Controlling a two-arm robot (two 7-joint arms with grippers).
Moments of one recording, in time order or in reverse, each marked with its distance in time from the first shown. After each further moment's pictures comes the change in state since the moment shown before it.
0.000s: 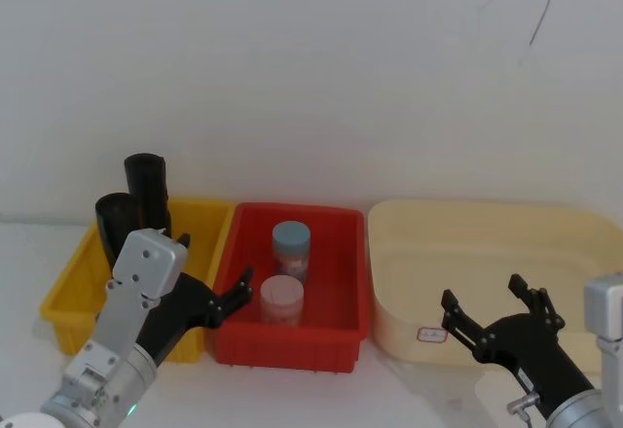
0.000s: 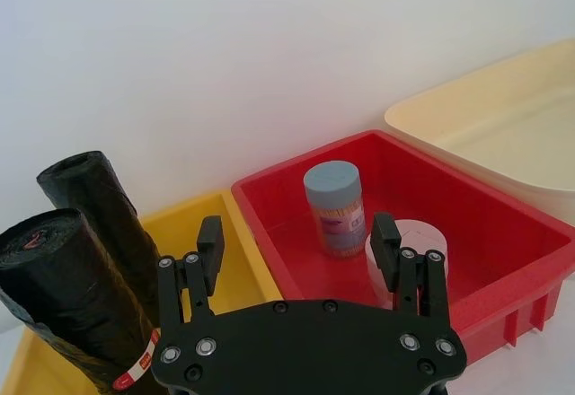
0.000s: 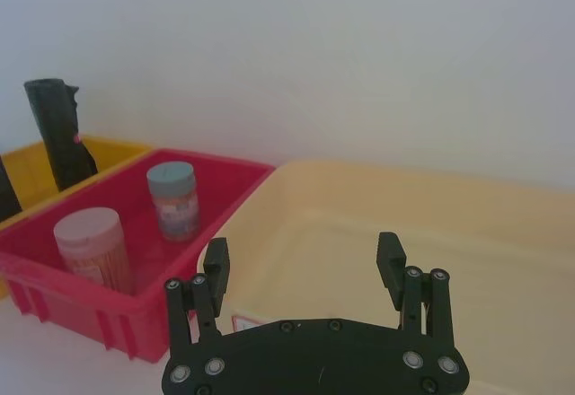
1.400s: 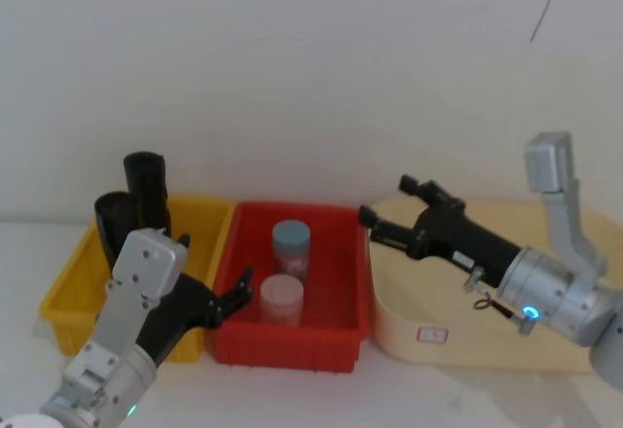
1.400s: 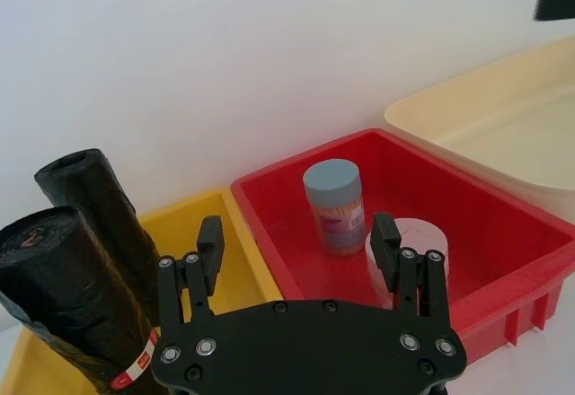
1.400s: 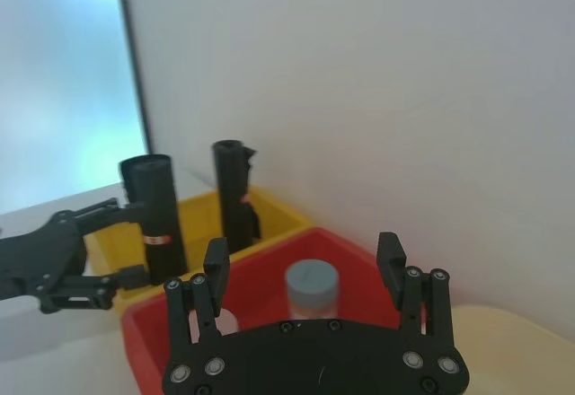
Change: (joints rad) left arm 0.000 0.000 0.000 0.000 0.000 0.000 0.000; right arm 0.565 -0.007 -0.124 0.518 0.218 -0.008 0.619
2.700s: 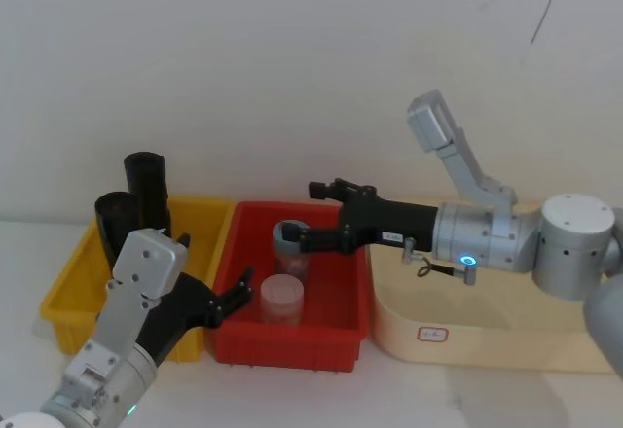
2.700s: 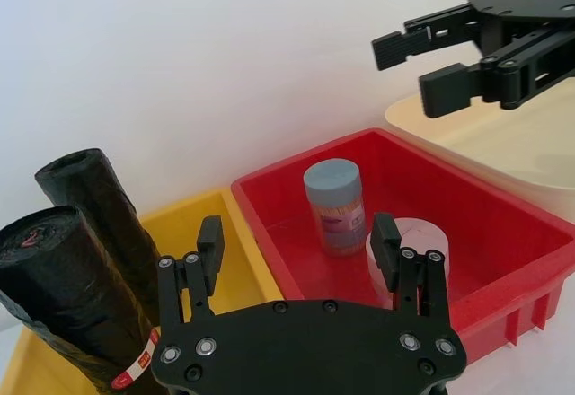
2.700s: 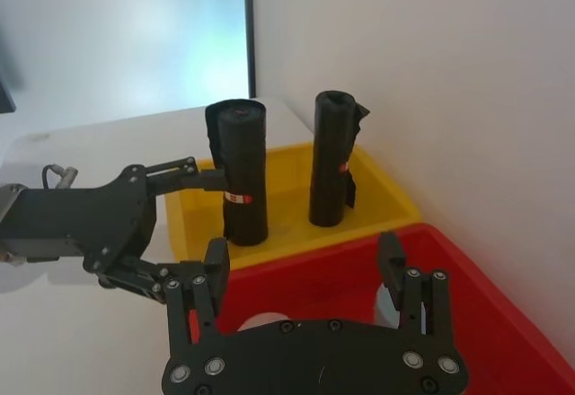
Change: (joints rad) left arm 0.000 0.000 0.000 0.000 0.000 0.000 0.000; right arm 0.338 -0.085 -0.229 0.350 -0.055 0.060 0.259
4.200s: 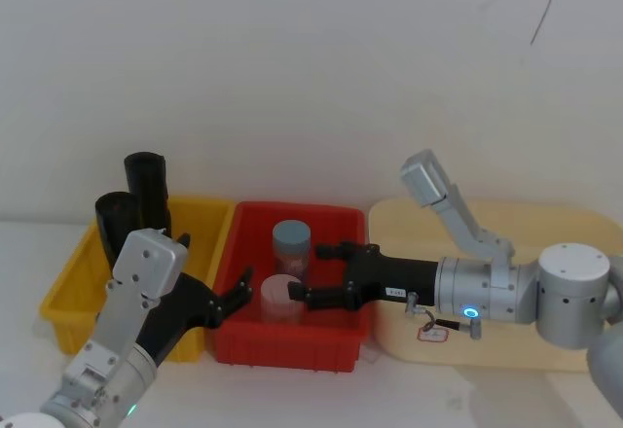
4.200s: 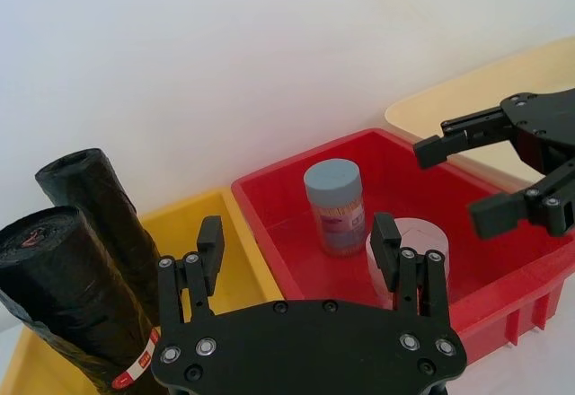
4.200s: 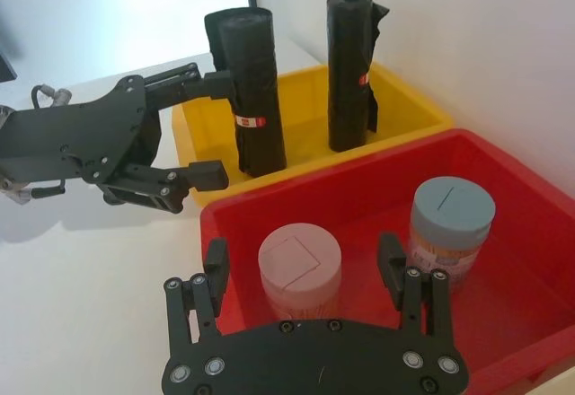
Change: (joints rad) left arm 0.000 0.000 0.000 0.000 0.000 0.000 0.000; right arm -0.077 0.043 -0.058 -0.027 0.028 0.051 -0.030
